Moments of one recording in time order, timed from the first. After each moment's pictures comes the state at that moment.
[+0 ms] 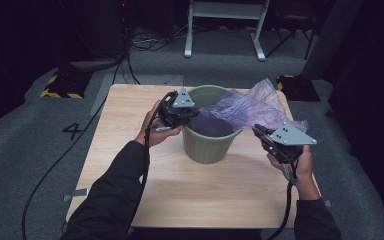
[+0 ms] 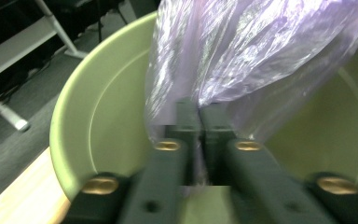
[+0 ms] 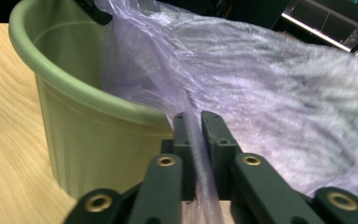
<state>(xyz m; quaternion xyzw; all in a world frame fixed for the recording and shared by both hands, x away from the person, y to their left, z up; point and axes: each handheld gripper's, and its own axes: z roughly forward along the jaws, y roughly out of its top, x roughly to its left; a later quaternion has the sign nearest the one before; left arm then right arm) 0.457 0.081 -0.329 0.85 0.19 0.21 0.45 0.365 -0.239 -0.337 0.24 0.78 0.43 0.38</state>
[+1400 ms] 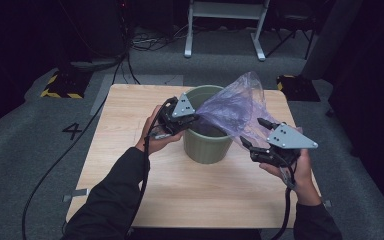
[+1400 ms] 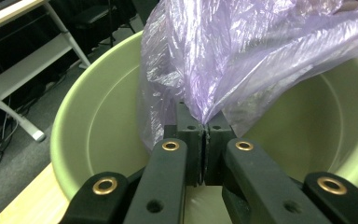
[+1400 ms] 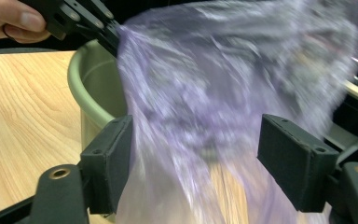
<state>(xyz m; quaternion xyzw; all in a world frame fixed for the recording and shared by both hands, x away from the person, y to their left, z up) 0.436 0.081 -0.332 0.84 0.18 0.25 0.45 0.343 -0.220 -0.316 0.23 0.78 0.46 0.37</state>
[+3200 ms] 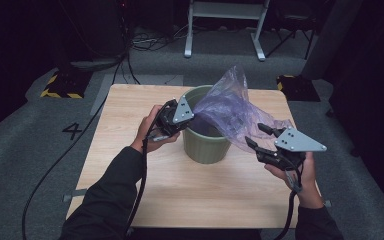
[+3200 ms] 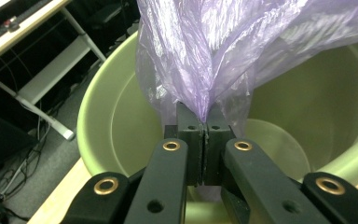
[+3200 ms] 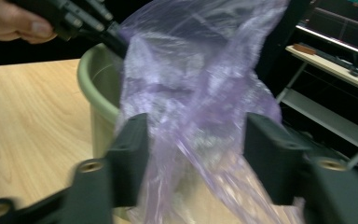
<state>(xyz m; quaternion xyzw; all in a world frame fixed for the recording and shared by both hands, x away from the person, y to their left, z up) 0.432 0.085 -0.334 0.85 0.16 0.30 0.41 0.339 -0.233 -0.321 0.24 0.77 0.48 0.35</state>
